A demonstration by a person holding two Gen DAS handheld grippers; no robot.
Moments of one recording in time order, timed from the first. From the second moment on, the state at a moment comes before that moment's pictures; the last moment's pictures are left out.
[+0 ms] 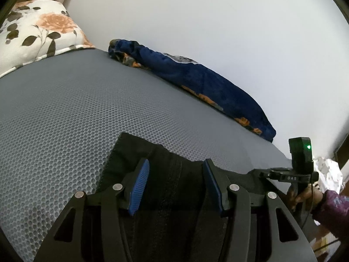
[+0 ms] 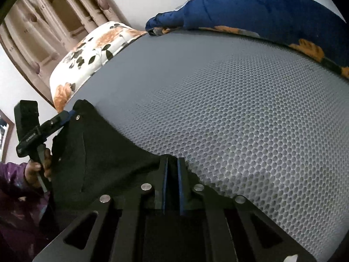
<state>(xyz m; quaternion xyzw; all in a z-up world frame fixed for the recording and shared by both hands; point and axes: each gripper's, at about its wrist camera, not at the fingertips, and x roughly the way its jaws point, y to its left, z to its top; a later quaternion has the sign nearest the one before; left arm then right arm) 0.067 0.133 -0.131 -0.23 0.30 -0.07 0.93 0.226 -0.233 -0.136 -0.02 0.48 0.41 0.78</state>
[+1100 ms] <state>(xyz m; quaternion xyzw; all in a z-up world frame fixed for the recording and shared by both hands) 0.026 0.098 -0.057 -0.19 0.28 -0.13 0.93 -0.146 -0.566 -0.112 0.41 0.29 -0.01 0.87</state>
